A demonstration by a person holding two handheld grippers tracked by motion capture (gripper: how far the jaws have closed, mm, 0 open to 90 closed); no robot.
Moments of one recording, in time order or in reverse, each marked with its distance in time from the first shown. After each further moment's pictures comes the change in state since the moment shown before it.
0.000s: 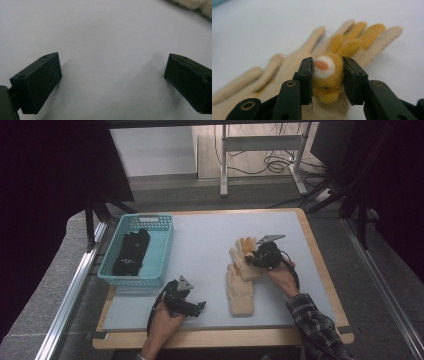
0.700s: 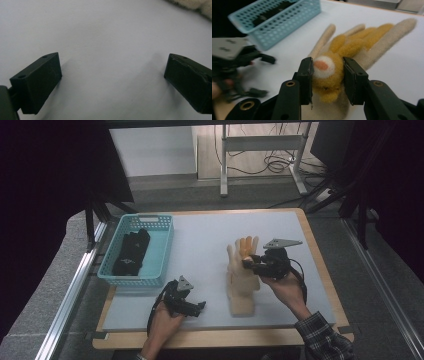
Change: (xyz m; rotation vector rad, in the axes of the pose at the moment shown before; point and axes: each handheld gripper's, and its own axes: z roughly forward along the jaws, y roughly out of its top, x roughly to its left) left arm 0.000 0.000 0.000 -0.001 0.001 -0.002; right arm 0.072 0.016 -0.092 -0.141 0.106 0.083
